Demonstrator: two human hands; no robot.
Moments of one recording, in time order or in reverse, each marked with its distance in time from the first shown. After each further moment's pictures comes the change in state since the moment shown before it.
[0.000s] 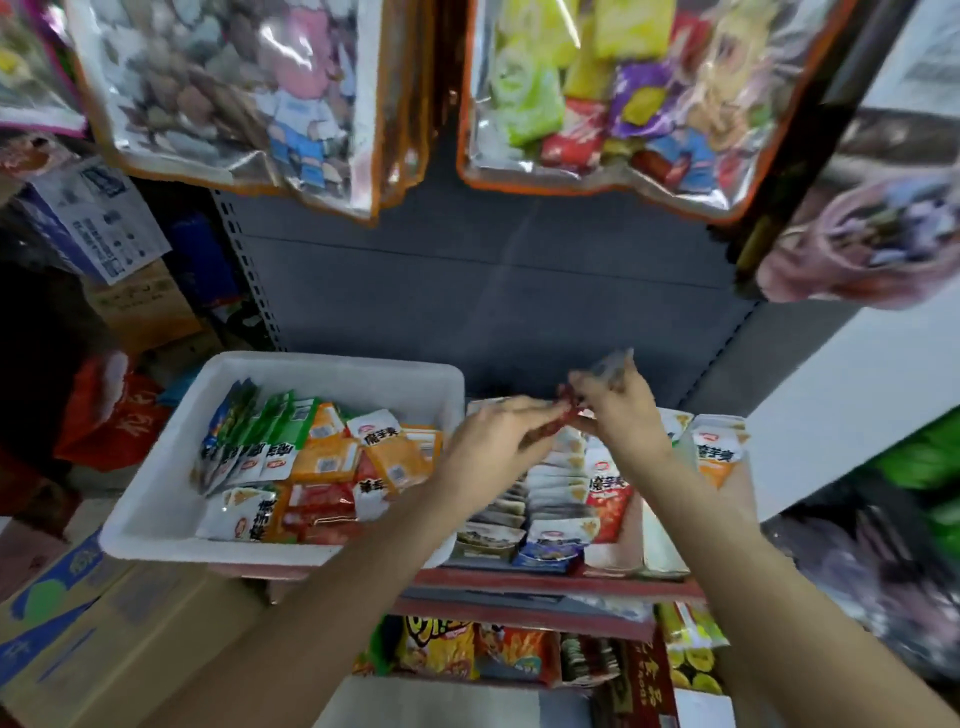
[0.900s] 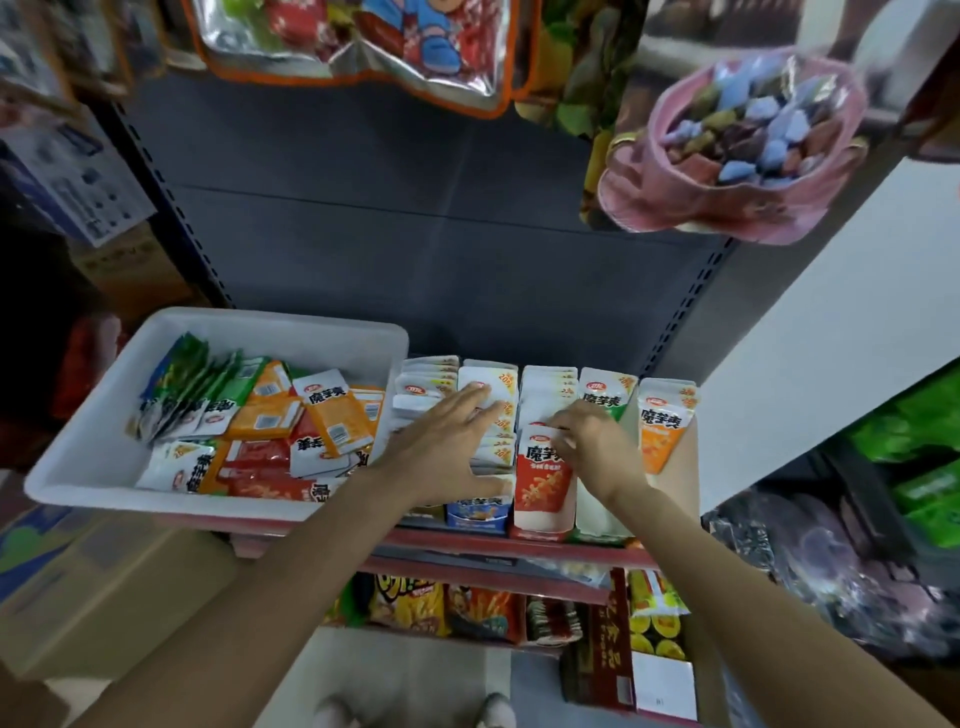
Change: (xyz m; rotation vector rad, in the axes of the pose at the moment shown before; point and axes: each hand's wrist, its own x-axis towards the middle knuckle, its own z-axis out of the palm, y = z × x) left_hand -0.004 0.008 0.059 0.491 -0.470 -0.216; right_hand 0.006 0.098 -0.092 -1.044 -0.236 -0.332
